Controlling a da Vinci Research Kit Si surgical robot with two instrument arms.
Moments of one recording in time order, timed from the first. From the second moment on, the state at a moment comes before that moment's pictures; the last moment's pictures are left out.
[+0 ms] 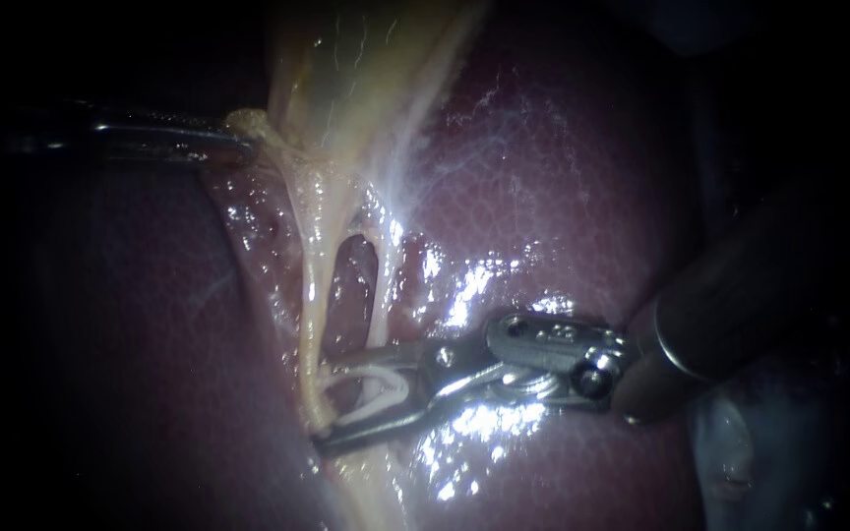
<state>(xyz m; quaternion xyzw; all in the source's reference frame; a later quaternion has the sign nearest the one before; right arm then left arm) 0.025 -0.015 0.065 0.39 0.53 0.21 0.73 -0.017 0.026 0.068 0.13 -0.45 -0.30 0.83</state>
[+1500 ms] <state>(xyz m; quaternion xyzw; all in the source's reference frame) 0.020 -0.013 0.064 0.38 0.53 0.23 0.72 -0.017 0.026 0.068 0.13 -0.45 -0.30 0.83</state>
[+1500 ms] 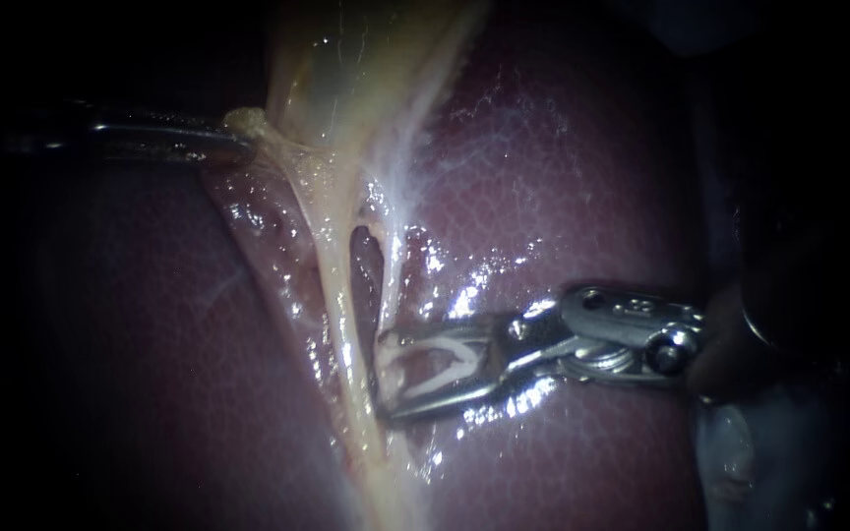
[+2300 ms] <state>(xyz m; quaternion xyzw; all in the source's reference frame) 0.022 -0.013 0.067 0.44 0.54 0.22 0.68 -0.017 0.026 0.068 0.13 -0.45 -0.30 0.83</state>
